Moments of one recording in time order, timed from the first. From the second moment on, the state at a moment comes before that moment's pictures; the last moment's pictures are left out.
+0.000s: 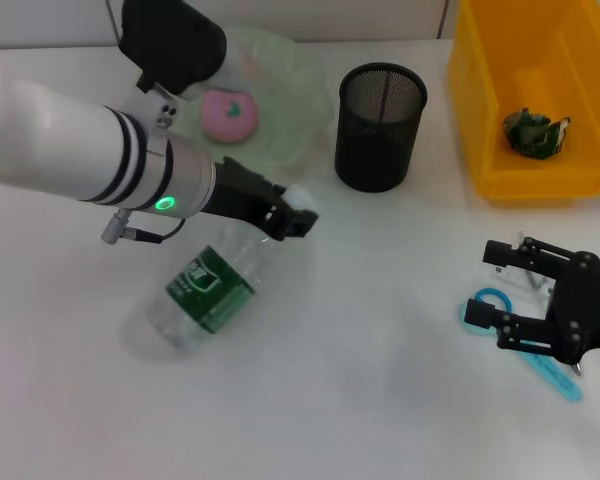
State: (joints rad) left arm -0.54 -2.07 1.67 1.24 2.36 1.04 -2.55; right arm 0.27 2.04 -0.78 -0.52 -1.75 -1.70 1.06
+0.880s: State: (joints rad) left arm -0.19 -2.07 1.26 1.11 1.34 1.30 -1.63; right arm 0.32 2.04 -0.78 -0.49 -1.74 -1.68 1.06
